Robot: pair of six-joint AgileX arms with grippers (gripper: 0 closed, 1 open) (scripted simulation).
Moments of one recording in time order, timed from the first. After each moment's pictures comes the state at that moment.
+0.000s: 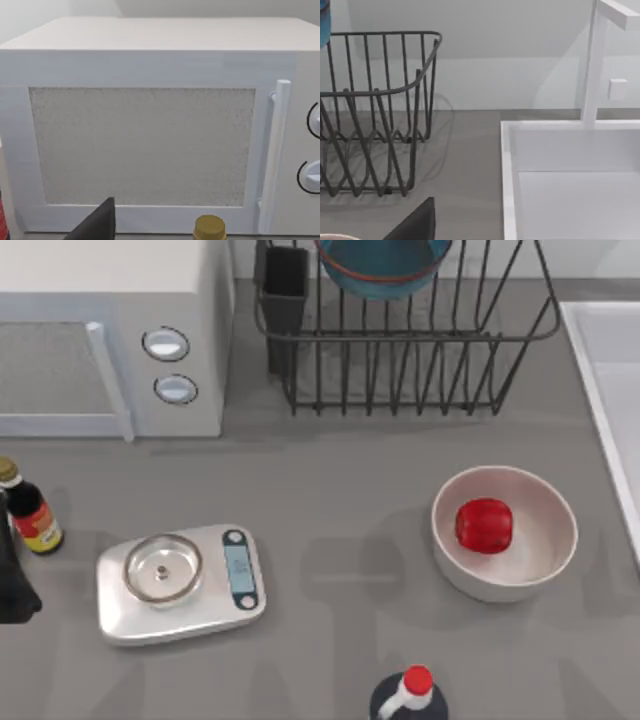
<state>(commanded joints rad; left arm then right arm) 0.00 0.00 0.00 0.00 0.00 0.00 0.03 0.09 0.09 -0.06 0.00 0.03</state>
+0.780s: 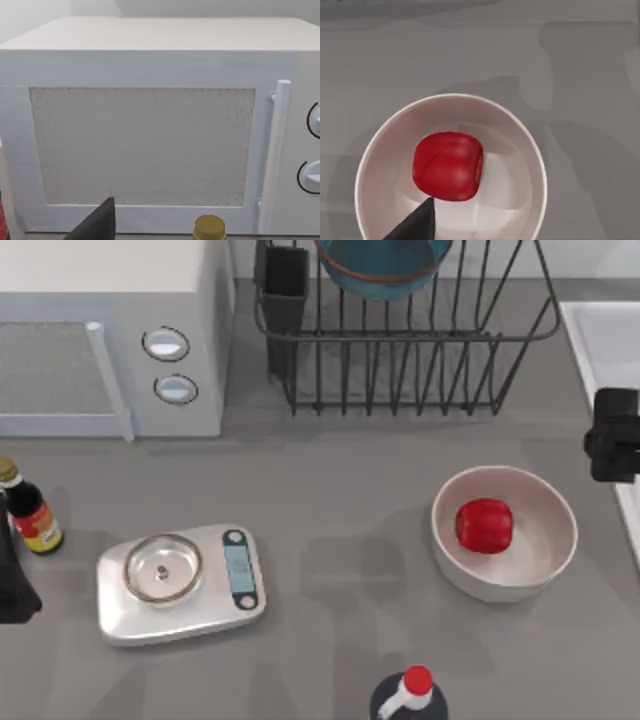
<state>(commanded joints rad) 0.00 0.00 0.00 0.00 0.00 0.00 0.28 1.16 0.94 -0.68 -0.01 0.28</state>
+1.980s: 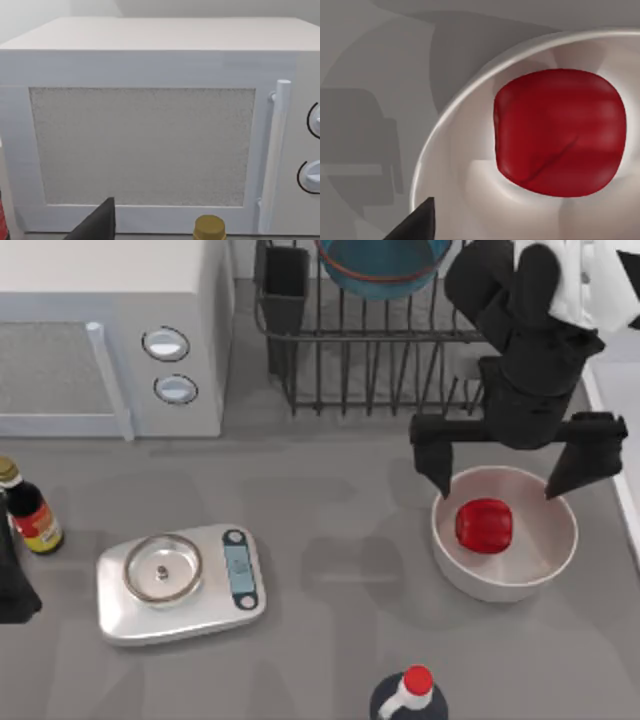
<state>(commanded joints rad) 0.00 0.00 0.00 0.00 0.00 0.00 0.46 2.01 1.62 -1.17 0.00 0.48</state>
